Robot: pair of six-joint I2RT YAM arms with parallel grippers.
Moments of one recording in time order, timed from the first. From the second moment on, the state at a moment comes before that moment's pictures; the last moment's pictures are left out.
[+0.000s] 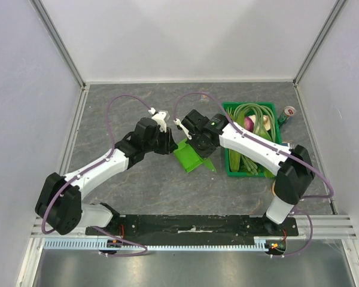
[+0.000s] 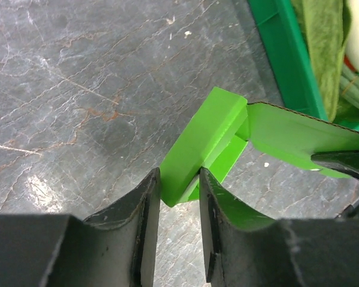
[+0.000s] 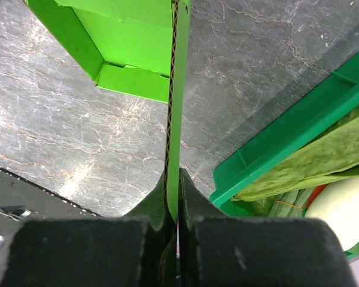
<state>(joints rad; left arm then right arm) -0.59 1.30 0.85 -0.14 0.15 -0.37 0.83 1.70 1.50 -1.03 0.10 0.07</state>
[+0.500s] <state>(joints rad) -0.66 1.35 0.69 -0.10 -0.02 -0.44 0.78 1.79 1.63 -0.98 0.07 0.03</state>
